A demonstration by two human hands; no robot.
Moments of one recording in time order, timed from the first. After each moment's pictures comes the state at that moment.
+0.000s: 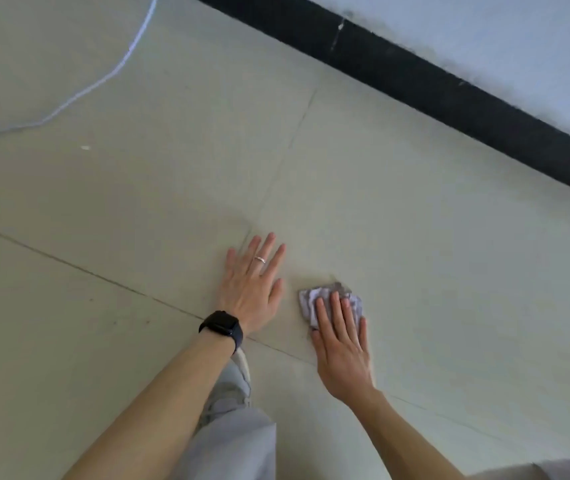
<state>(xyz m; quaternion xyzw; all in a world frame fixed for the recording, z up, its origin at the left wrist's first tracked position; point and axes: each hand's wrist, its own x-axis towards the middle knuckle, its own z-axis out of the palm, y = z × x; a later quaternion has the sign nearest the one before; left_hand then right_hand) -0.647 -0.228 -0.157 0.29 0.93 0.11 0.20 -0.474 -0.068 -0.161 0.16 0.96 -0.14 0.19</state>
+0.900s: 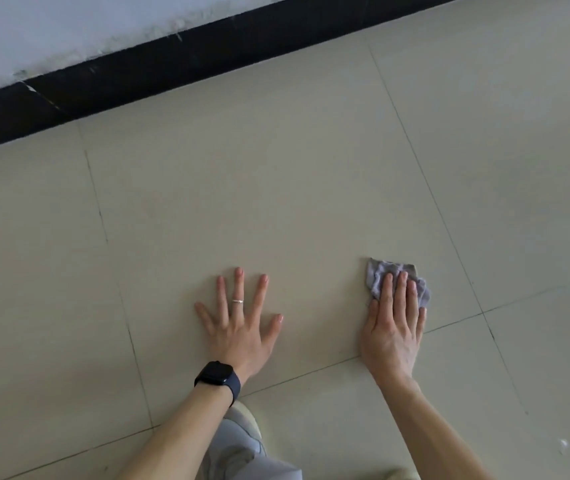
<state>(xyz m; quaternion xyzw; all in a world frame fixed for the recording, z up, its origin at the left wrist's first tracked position) -0.589 -0.098 -0.169 0.46 0.86 -0.07 0.21 -0.378 0.020 -0.174 0.65 0.73 -0.20 -0.01</state>
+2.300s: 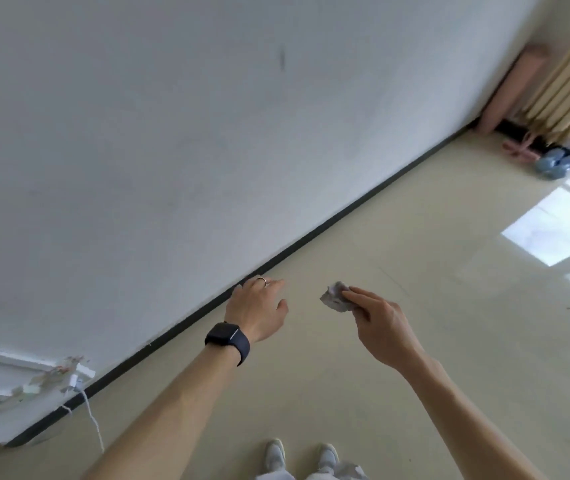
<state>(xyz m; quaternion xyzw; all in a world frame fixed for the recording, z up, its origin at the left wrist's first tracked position) -0.519 0.070 0.758 0.67 0.71 0.01 0.21 -0.282 0.076 0.763 0.59 0.72 -0.32 -0.19</state>
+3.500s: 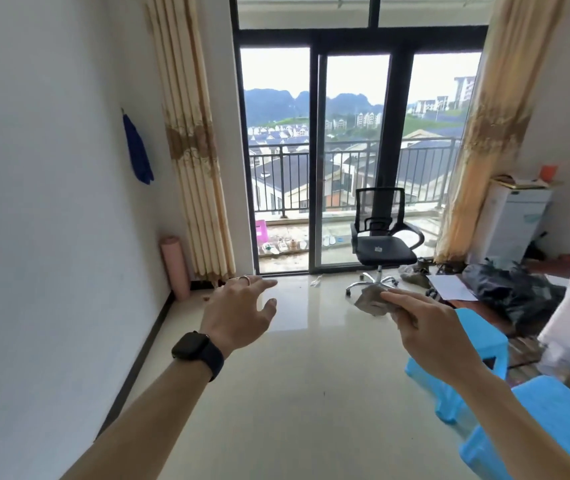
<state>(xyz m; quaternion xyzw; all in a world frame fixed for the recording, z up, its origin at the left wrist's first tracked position) 0.207 0.373 1.012 0.94 0.27 0.20 0.09 0.389 0.125 0.992 0.81 0.42 0.14 -0.38</state>
